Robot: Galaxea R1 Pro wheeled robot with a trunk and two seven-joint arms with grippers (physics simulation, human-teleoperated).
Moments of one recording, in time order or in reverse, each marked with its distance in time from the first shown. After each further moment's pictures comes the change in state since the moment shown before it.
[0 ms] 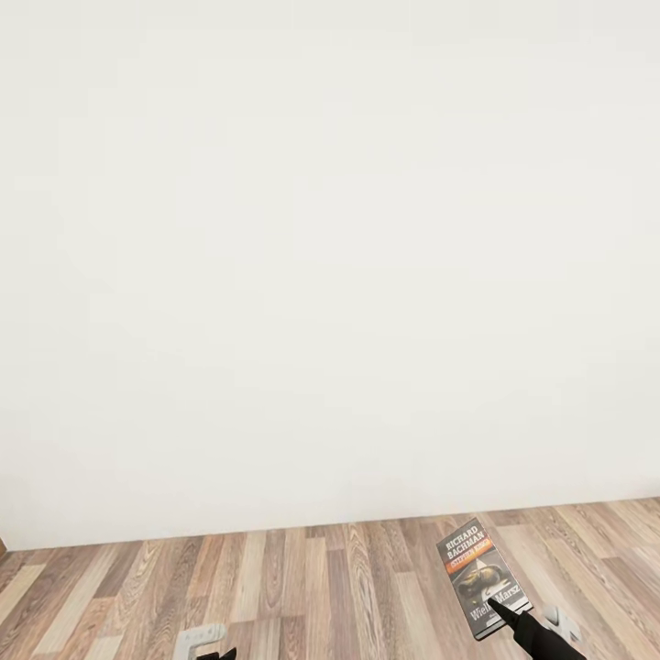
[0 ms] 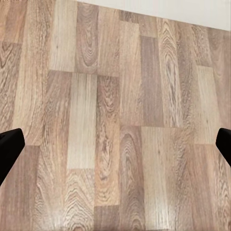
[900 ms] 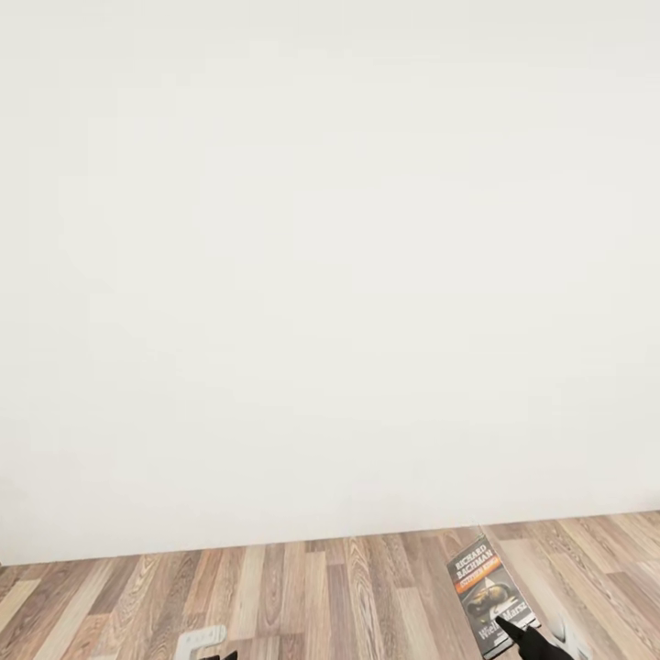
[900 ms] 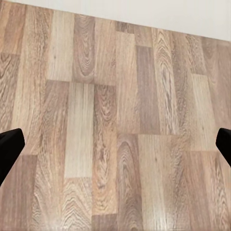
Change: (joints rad) left arm 0.005 -0.004 -0.002 0.000 -0.001 0.000 0.000; right arm 0.001 0.002 0.001 0.049 0.001 -0.001 -0.090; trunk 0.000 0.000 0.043
